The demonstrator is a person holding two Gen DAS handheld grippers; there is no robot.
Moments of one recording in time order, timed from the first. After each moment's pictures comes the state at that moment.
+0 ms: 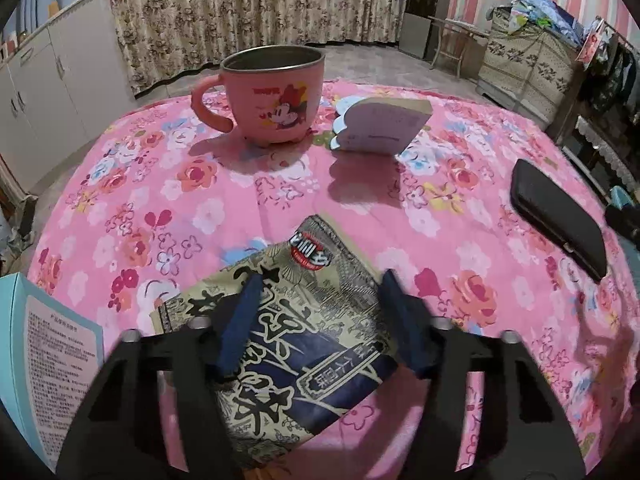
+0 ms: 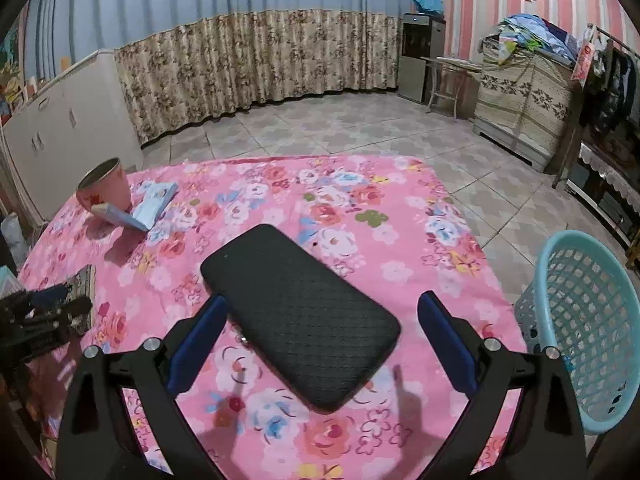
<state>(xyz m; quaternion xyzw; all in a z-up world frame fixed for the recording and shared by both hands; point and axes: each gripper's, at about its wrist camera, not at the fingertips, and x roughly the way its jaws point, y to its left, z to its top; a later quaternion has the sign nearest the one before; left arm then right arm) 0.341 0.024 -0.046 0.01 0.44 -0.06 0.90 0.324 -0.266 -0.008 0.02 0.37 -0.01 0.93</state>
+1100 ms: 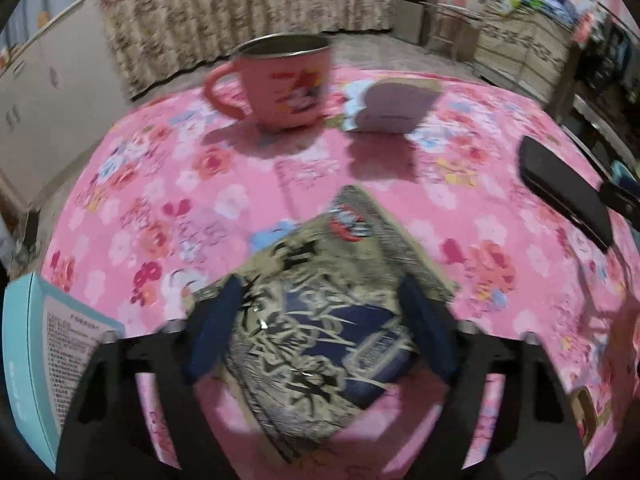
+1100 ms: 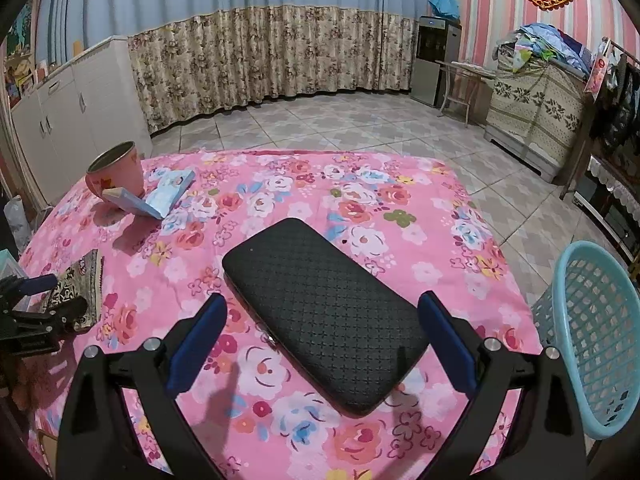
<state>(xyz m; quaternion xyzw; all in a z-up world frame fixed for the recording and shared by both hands) 0.331 0.037 -0.049 0.04 0.45 -0.07 0.89 0.327 -0.248 -0.010 0.00 0.38 0.00 0.93</state>
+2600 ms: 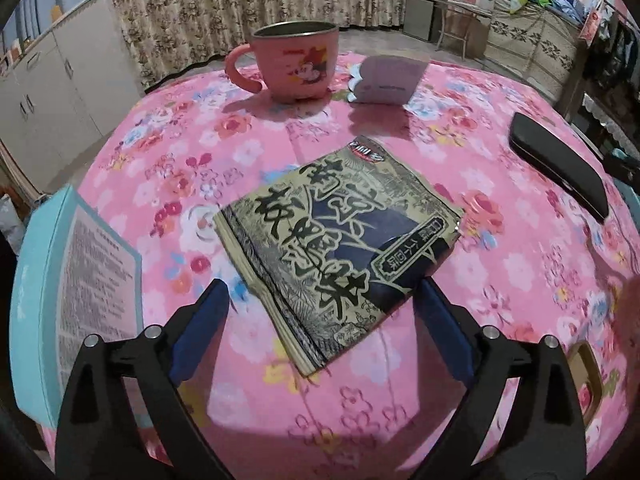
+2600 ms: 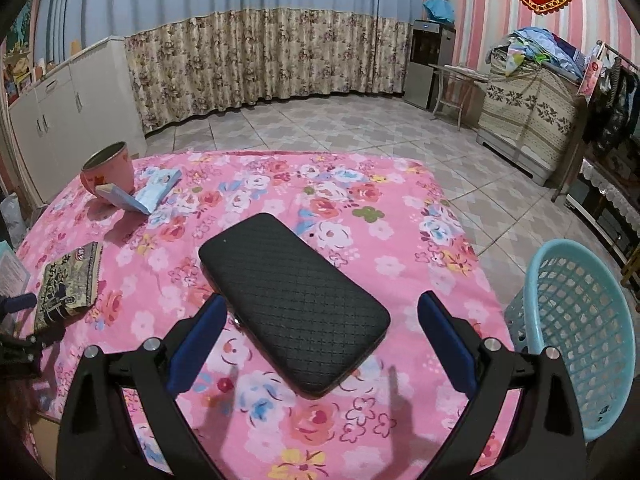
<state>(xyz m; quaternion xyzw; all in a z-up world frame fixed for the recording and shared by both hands) 0.297 0.045 -0.052 0.04 0.46 -0.03 0.89 0.315 -0.272 -0.005 0.00 0.37 -0.01 0.93</state>
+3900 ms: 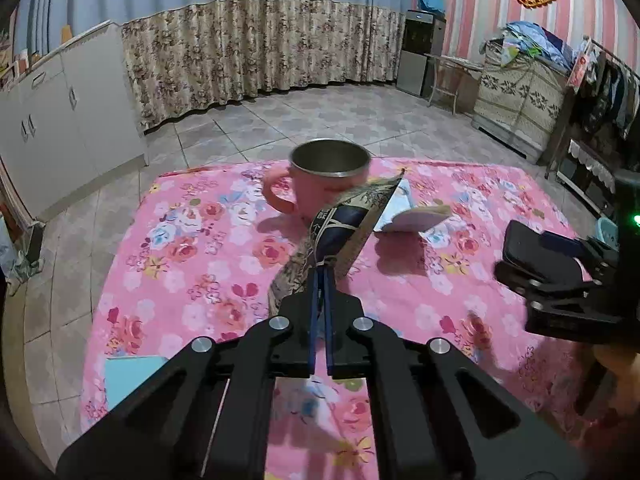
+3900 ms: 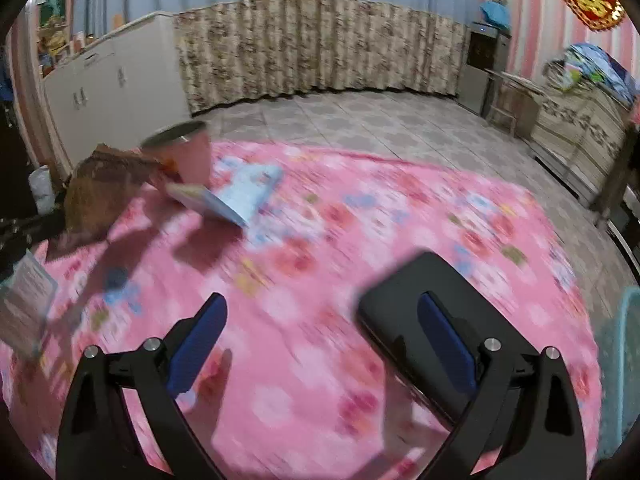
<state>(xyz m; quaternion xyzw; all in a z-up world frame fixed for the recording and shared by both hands) 0.334 0.086 0.022 0.00 0.38 -0.06 0.92 0.375 -0.144 -0.014 -0.03 0.38 0.09 0.92</state>
